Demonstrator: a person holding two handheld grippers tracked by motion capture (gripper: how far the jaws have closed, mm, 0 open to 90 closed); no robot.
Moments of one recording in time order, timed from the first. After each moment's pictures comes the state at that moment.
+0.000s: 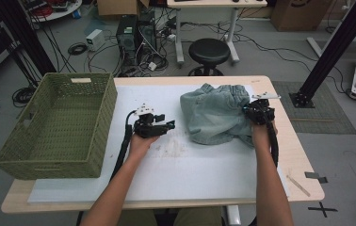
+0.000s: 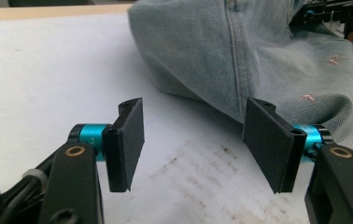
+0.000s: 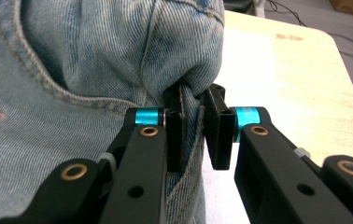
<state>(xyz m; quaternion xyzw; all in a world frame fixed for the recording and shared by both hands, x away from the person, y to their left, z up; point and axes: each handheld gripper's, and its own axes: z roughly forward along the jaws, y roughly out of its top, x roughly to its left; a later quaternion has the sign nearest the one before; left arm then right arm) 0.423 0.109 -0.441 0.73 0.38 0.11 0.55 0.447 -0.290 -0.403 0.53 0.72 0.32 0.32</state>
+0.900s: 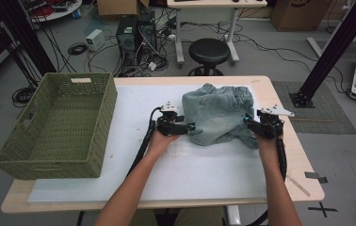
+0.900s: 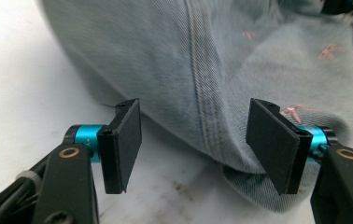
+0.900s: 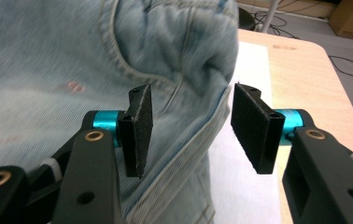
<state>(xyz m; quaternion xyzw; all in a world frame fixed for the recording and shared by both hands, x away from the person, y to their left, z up) 0.441 0.036 -0.440 0.78 0.38 0.09 0.49 0.391 -0.302 -0.405 0.51 0.70 0.38 0.33</state>
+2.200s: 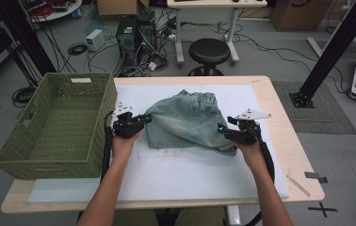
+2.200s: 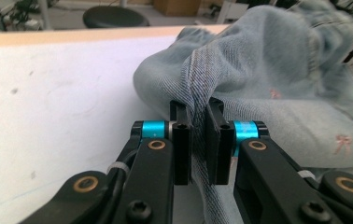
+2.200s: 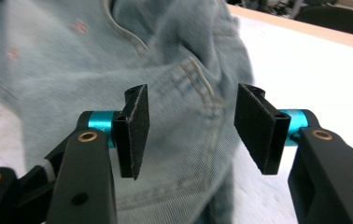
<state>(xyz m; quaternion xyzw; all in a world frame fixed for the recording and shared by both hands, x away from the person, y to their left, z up) 0.402 0.167 -0.419 0.69 0.46 0.18 0.53 0.380 -0.240 -0.404 0.40 0.77 0.45 0.21</state>
